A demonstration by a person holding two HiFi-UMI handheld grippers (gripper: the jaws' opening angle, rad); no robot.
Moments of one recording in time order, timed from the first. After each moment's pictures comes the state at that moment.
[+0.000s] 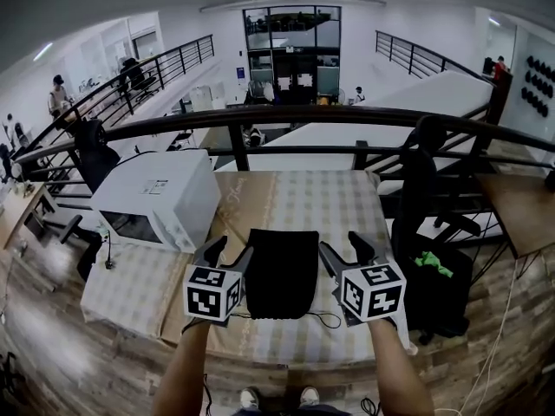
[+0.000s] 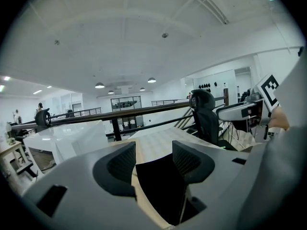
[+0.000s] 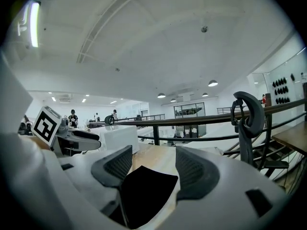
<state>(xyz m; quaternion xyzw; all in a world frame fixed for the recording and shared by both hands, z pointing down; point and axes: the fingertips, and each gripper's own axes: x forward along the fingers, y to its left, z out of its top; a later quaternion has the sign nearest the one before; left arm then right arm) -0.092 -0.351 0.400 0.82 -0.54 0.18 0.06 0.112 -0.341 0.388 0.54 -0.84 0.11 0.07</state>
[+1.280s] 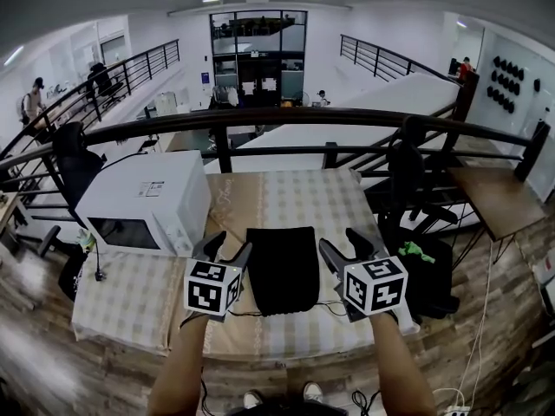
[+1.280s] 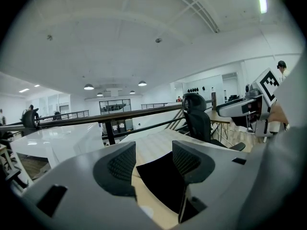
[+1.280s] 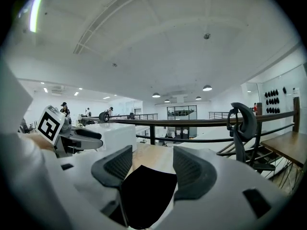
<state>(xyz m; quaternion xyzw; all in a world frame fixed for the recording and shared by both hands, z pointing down) -0.133 -0.354 0.402 0.86 -0.47 0.17 0.04 0.068 -0.313 0.376 0.58 -0.80 0.09 0.09</state>
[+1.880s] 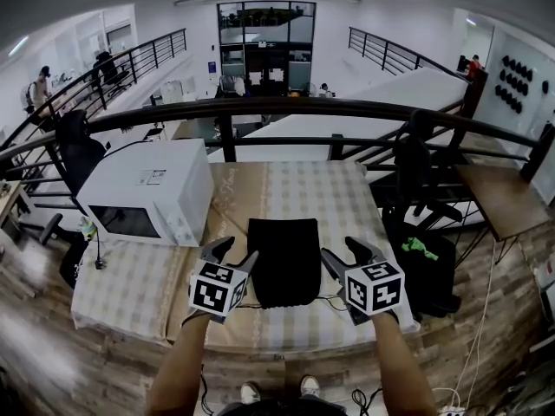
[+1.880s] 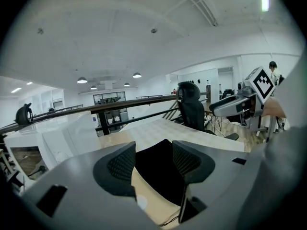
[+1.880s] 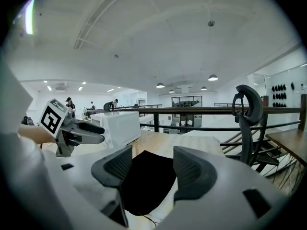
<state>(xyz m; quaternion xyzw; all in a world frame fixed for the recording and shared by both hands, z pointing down) -0.122 -0.341 0.451 0.87 -0.44 0.22 0.06 0.072 -0.309 0.433 0.55 -0.81 0.12 0.14</state>
